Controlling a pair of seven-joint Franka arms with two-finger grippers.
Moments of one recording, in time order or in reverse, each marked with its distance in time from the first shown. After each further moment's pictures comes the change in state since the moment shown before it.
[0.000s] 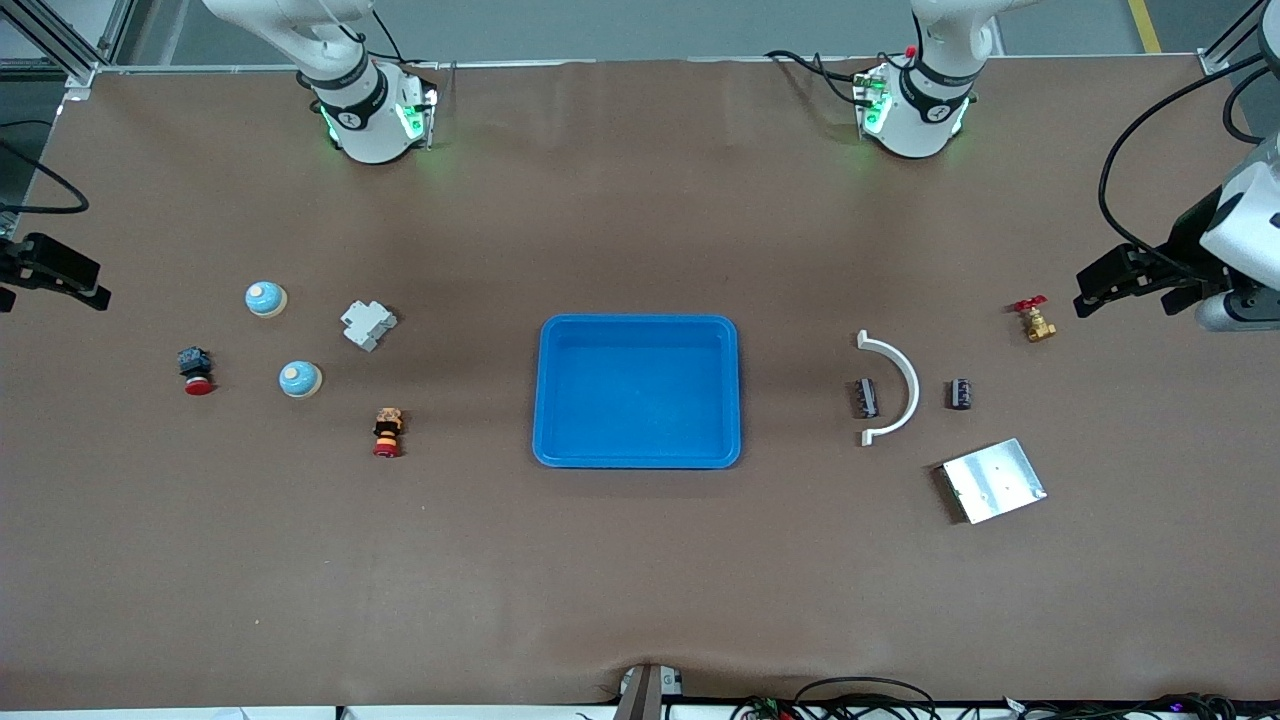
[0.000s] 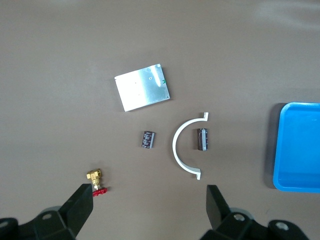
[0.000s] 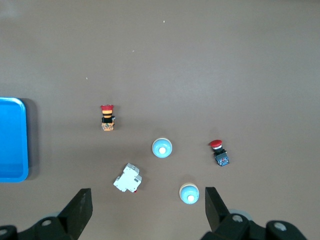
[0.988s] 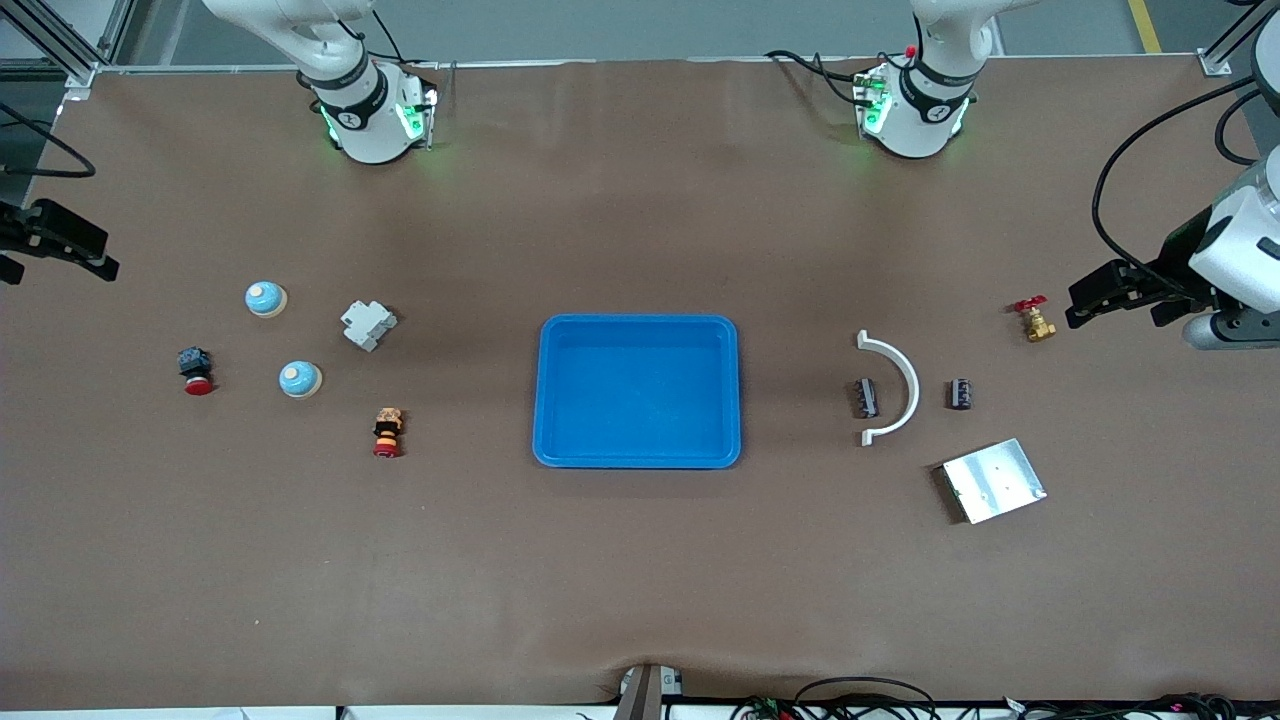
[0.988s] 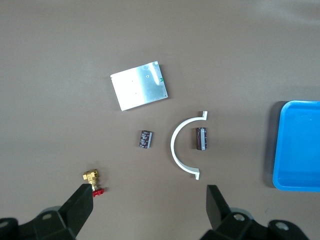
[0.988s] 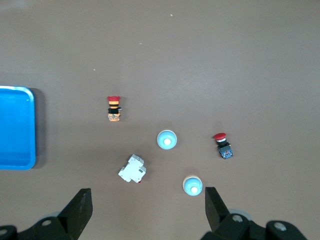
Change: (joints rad) left arm -0.006 0.029 -0.001 0.012 0.000 0.000 0.000; right arm -0.001 -0.074 0.032 -0.057 0.000 -0.012 0.000
